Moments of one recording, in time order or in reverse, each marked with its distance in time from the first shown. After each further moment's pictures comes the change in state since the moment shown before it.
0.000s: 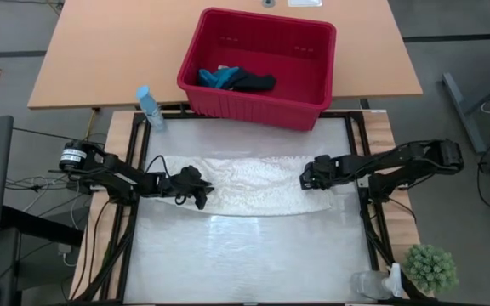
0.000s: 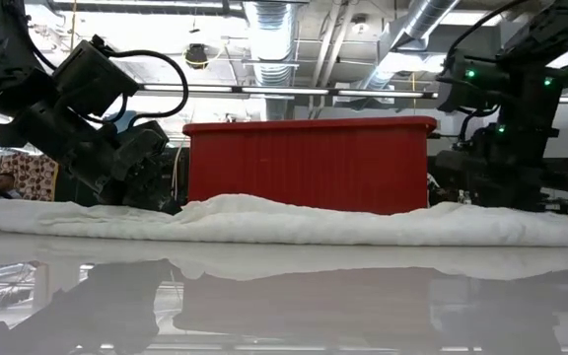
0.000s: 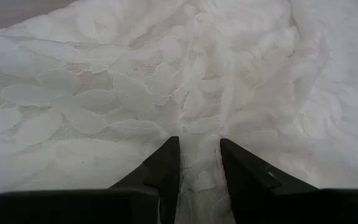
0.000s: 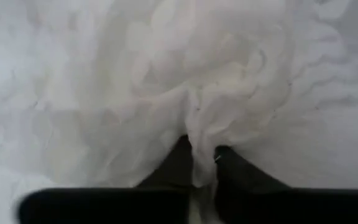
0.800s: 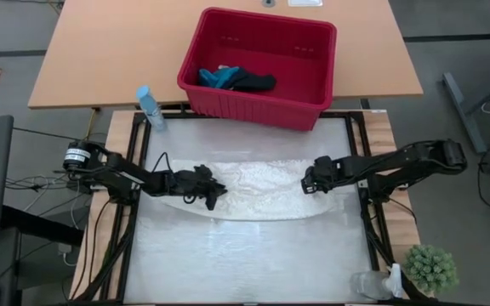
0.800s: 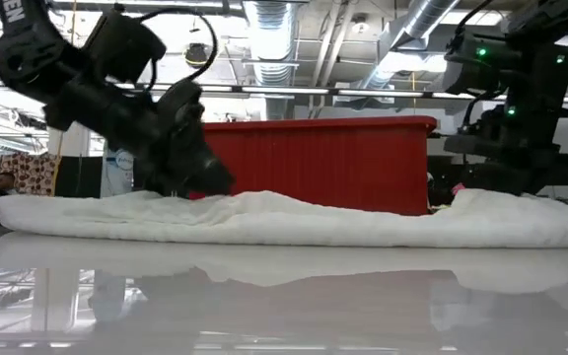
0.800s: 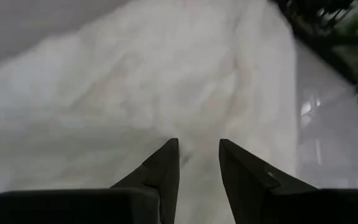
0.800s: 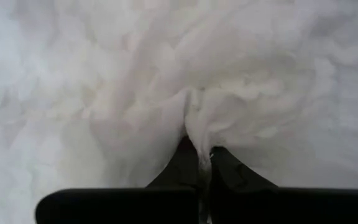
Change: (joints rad) left arm 0.000 0.005 0.165 0.107 0.080 -0.008; right arm 0.087 -0.123 0.080 -0.122 0.049 -0.009
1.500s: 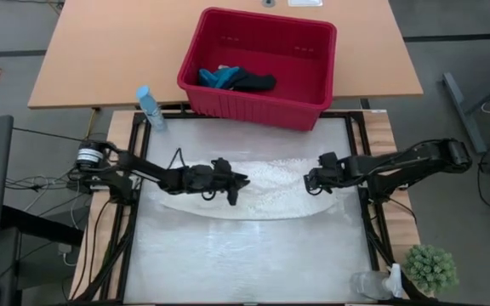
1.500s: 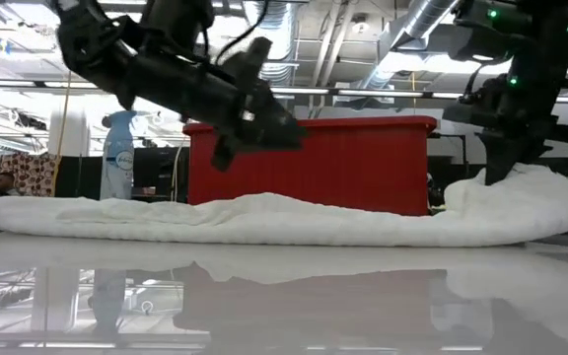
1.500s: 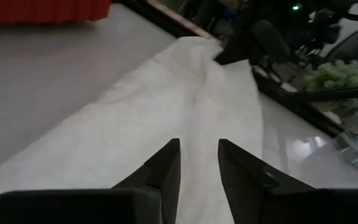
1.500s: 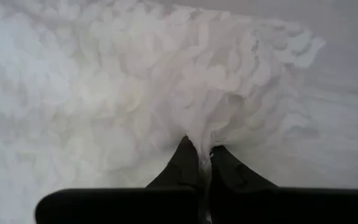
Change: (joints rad) left arm -0.004 0.140 0.301 0.020 -0.080 0.124; right arm 0.070 -0.067 0.100 -0.163 0.140 0.072
